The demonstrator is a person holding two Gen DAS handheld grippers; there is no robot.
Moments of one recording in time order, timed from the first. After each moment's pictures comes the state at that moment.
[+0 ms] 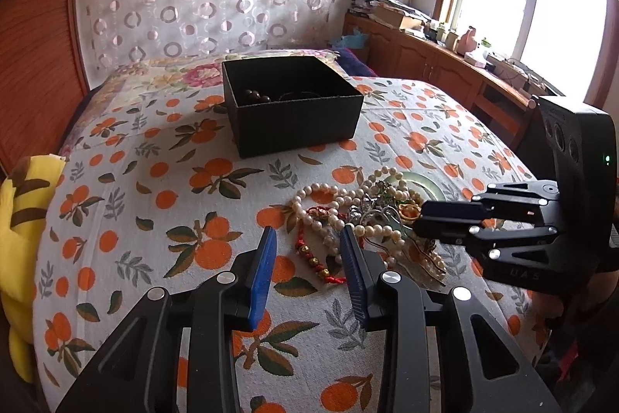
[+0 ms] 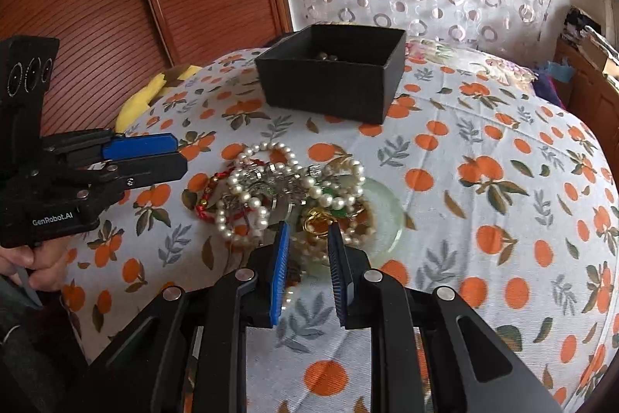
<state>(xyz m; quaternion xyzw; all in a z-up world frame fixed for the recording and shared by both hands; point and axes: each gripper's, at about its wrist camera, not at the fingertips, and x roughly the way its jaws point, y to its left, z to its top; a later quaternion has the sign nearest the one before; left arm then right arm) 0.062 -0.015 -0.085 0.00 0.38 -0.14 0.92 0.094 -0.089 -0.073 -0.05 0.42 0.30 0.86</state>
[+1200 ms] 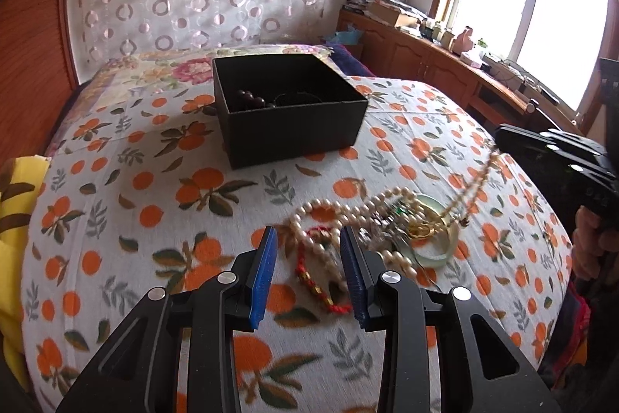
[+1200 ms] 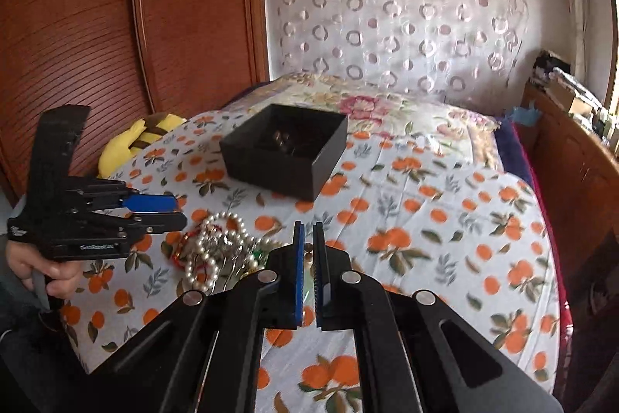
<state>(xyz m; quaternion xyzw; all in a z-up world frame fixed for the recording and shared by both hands) 0.094 -0.015 -0.087 -0.01 0.39 -0.16 0.91 0.096 -0.139 -0.001 -0.07 0.32 0.25 0.91</state>
